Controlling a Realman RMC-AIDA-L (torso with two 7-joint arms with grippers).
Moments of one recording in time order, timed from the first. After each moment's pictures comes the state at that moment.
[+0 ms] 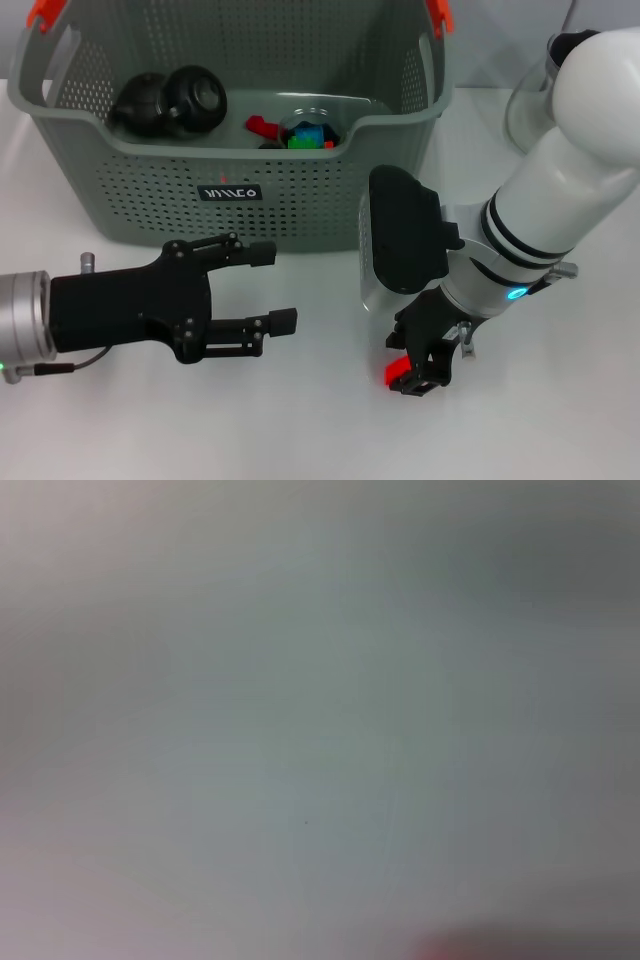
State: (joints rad) left arm -0.40 -2.15 0.60 0.76 1.98 1.84 -1.24; right arm 0.89 2.11 -1.79 -0.88 -2.39 -1.31 2.09
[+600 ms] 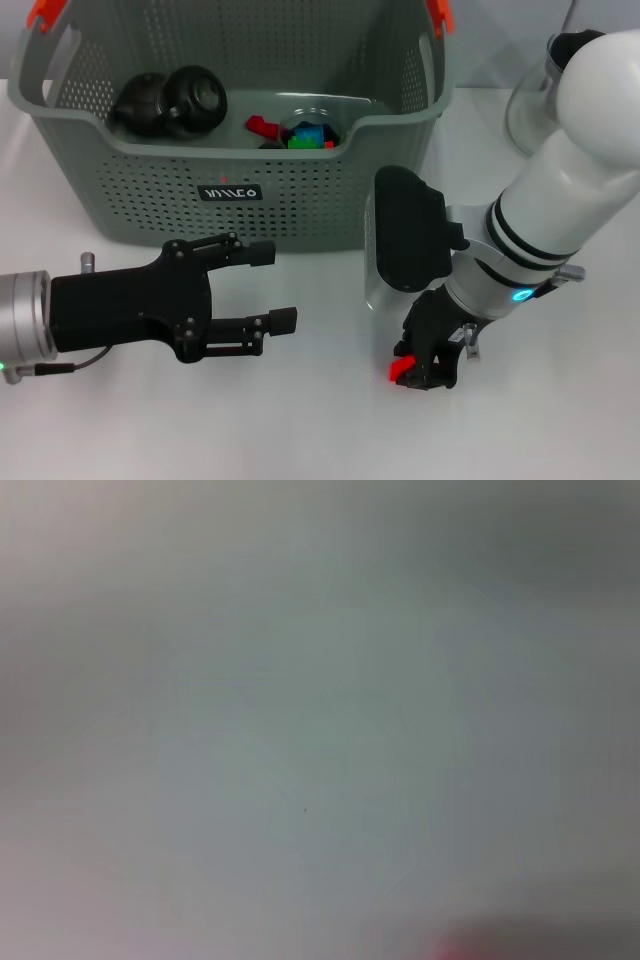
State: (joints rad) left arm -0.40 -2.15 0.60 0.76 1.98 1.84 -1.24; right arm 0.88 2.11 -1.79 -0.89 -2.40 -1.31 2.11
